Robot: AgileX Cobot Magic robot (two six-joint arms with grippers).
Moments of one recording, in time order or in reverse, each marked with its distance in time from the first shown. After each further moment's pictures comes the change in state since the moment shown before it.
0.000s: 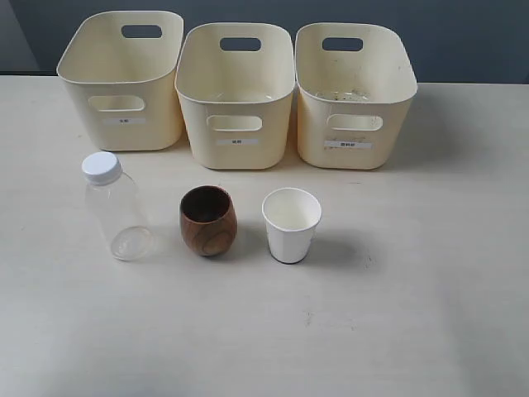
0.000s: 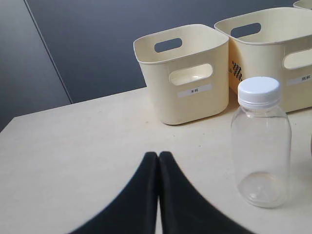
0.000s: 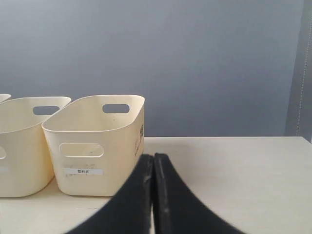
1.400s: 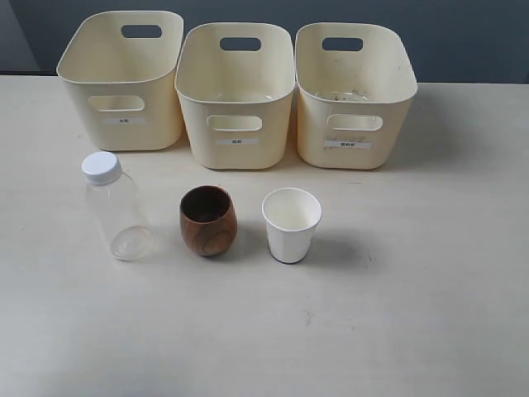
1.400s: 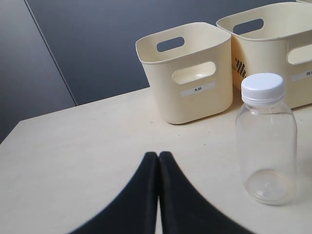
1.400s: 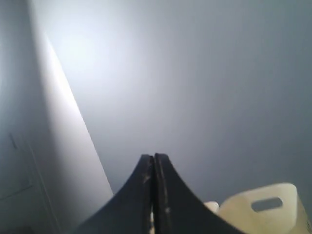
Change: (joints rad) left arm 0.000 0.000 0.000 0.034 0.000 0.000; right arm 0.000 0.000 -0.005 0.458 -0.497 0.025
